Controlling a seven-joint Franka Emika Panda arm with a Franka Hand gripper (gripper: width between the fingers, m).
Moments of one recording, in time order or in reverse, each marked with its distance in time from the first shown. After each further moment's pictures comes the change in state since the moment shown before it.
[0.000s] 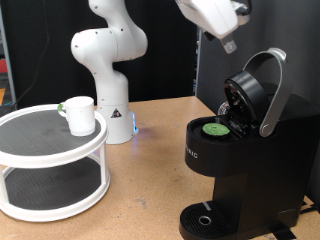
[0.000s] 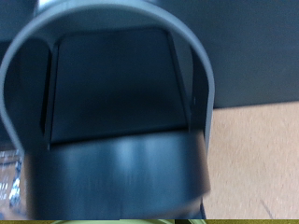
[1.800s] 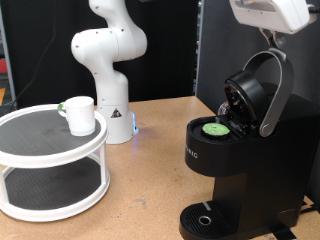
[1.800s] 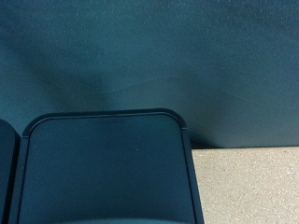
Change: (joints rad) arm 0.031 0.030 0.233 -0.011 -0.045 0.208 0.154
